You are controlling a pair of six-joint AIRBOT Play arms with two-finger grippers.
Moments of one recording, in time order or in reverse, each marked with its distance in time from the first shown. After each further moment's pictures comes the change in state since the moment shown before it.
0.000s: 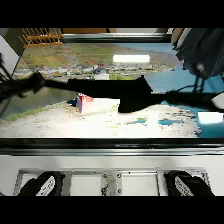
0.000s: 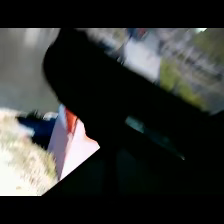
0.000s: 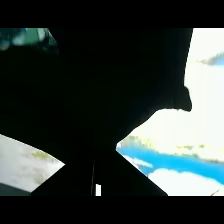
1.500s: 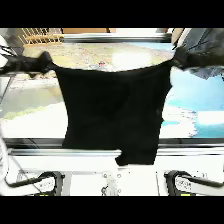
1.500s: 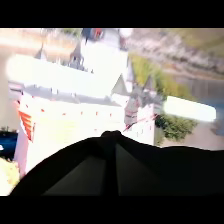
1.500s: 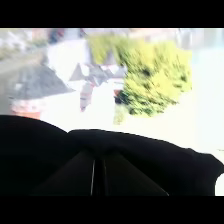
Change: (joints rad) left arm -0.076 -0.454 0.410 -0.075 -0.173 -0.001; right arm -0.008 -0.483 0.637 -0.017 0.172 0.233
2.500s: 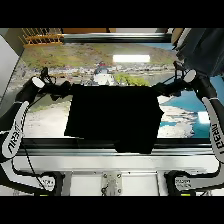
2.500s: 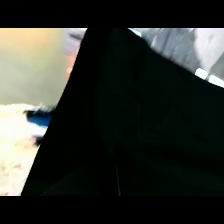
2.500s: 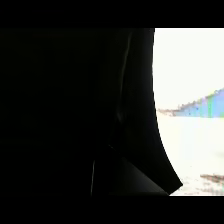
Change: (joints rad) left arm -0.035 -0.177 -0.309 0.070 0.248 -0.017; right arm 0.040 -0.138 -0.327 -0.259 -0.162 -0.011
